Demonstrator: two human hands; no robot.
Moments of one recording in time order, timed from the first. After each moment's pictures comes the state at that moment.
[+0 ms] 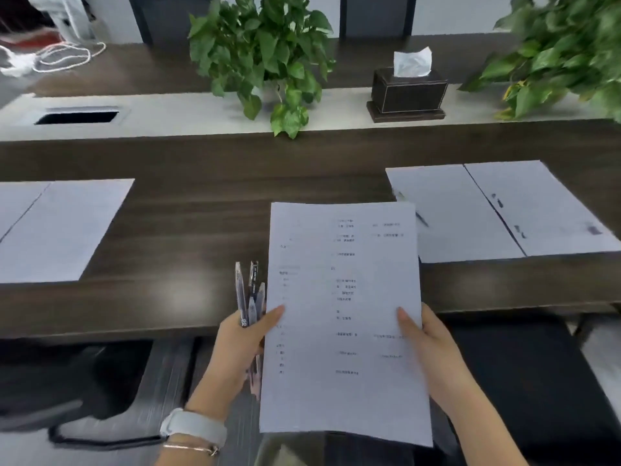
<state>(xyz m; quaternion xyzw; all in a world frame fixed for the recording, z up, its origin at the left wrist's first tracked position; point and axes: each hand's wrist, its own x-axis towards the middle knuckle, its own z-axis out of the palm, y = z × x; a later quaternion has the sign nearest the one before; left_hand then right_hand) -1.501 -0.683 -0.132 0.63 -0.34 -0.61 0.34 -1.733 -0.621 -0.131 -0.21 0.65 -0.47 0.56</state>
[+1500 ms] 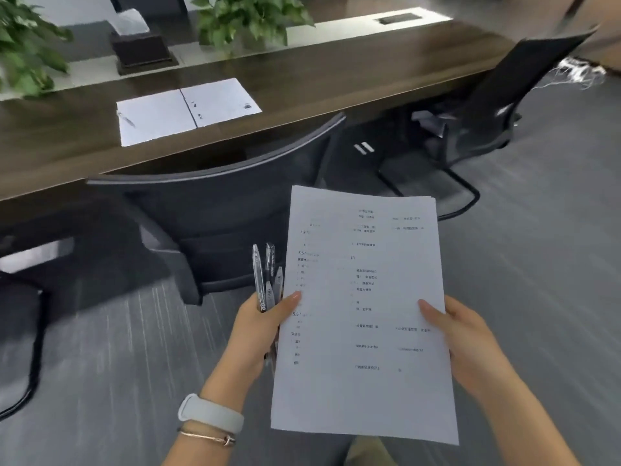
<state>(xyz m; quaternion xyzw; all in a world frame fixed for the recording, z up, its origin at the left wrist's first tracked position) -1.887 -0.084 -0.133 0.46 -0.46 -0.72 0.24 -2.082 0.077 -0.114 -0.08 0.69 -0.58 0.42</state>
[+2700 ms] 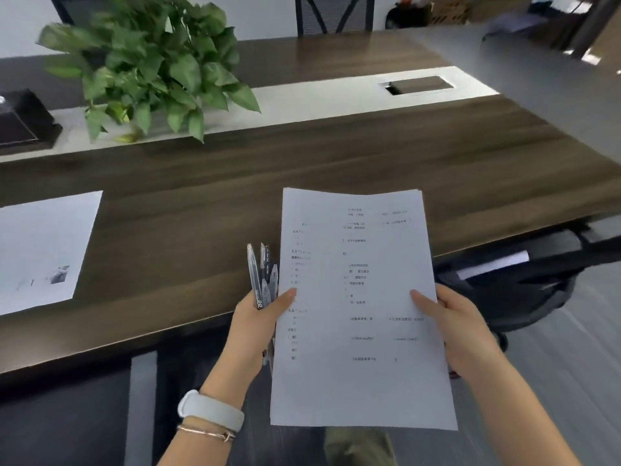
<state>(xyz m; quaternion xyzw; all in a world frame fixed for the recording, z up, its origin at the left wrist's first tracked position) -2.541 -0.508 -0.124 0.53 -0.39 -0.70 0.30 -2.761 -0.396 -0.099 -0.18 0.70 -0.54 0.44</state>
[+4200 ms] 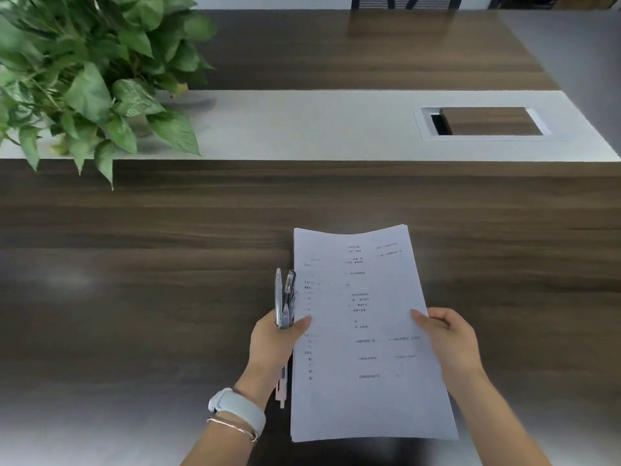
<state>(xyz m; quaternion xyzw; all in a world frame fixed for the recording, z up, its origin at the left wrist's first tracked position) -2.864 -0.734 -0.188 0.67 -0.34 -0.59 0.29 -3.099 -0.698 -0.171 -0.16 0.77 -0.42 0.44</state>
